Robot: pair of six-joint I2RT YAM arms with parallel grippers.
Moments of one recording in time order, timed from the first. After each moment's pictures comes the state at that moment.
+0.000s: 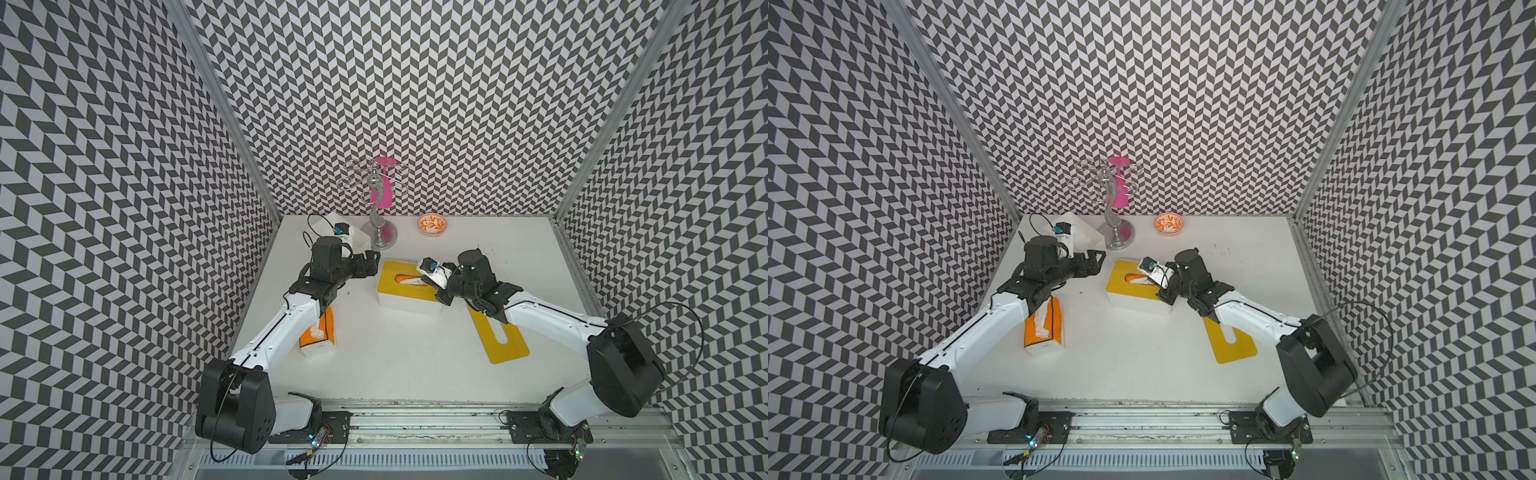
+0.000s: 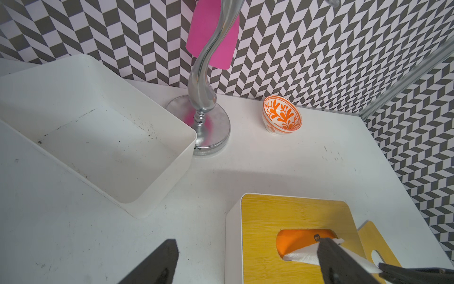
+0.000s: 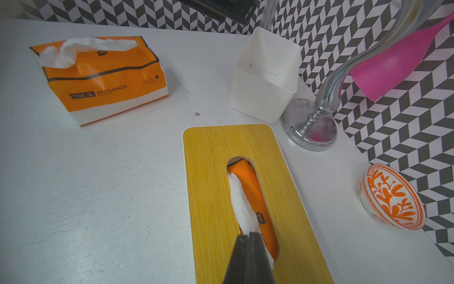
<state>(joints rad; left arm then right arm) -0.26 1.31 0.95 -0.13 0.19 -0.31 0.63 1.54 0.96 0.06 -0.30 -0.46</state>
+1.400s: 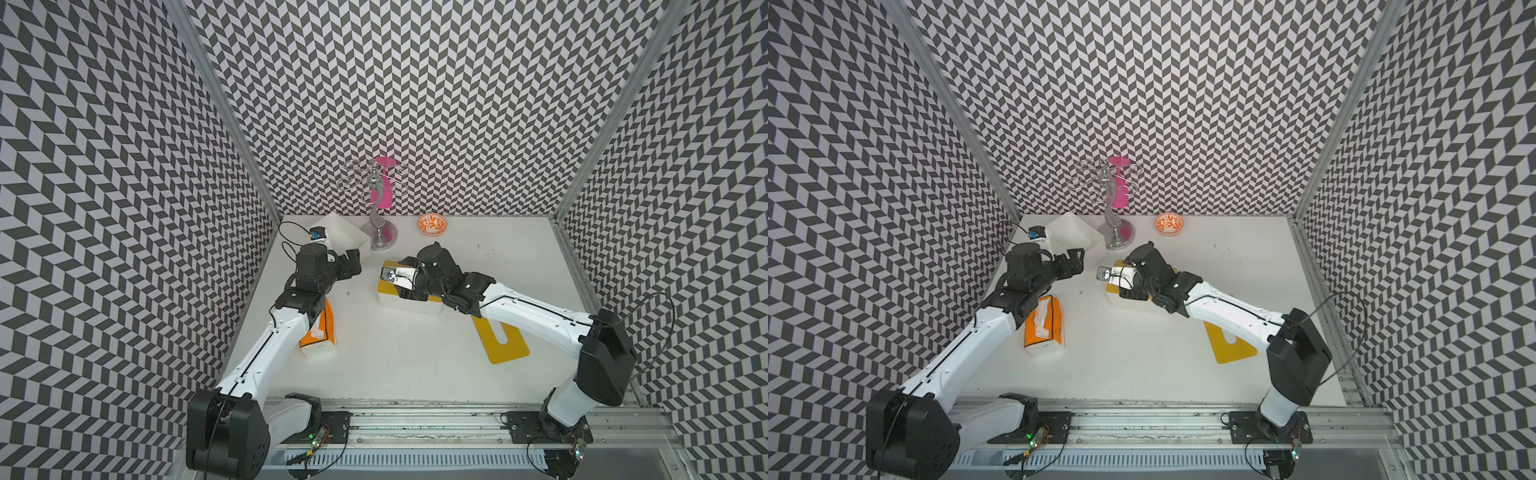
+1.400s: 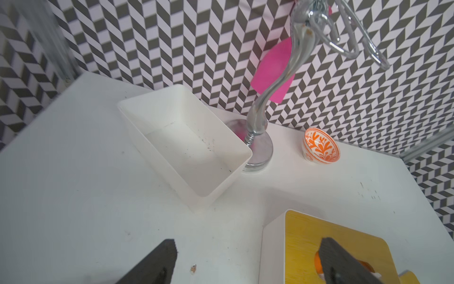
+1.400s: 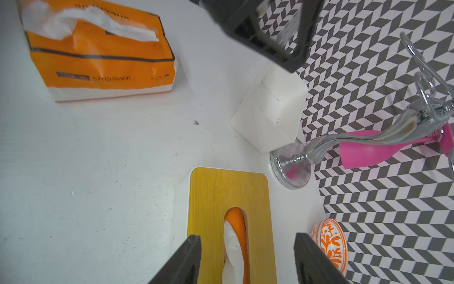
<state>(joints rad) -0.18 1.15 0.86 -0.11 -0.02 -0.36 0.88 1.68 1.35 -0.26 0.09 -0.76</state>
